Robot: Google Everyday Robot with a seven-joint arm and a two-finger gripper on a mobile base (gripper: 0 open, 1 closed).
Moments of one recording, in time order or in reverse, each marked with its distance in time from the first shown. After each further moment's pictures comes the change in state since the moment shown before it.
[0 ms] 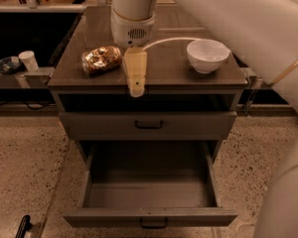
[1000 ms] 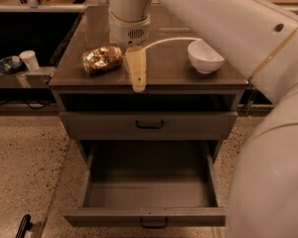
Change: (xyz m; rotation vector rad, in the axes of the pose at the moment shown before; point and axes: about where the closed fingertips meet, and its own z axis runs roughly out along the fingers) arm 0.005 -0.028 0.020 0.004 0.015 -0.122
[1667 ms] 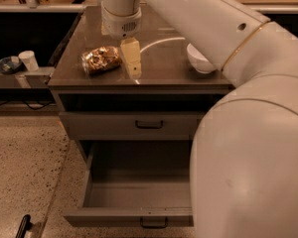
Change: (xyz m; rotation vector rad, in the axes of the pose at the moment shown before) arm 0.003 -0.050 0.011 0.051 0.037 -0.108
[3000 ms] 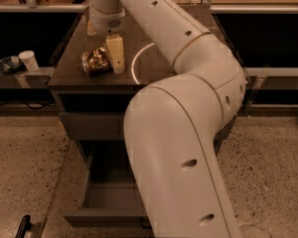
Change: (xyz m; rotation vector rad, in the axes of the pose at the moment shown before) arm -0.022 -0.067 0.044 -0.041 -0.125 -0.046
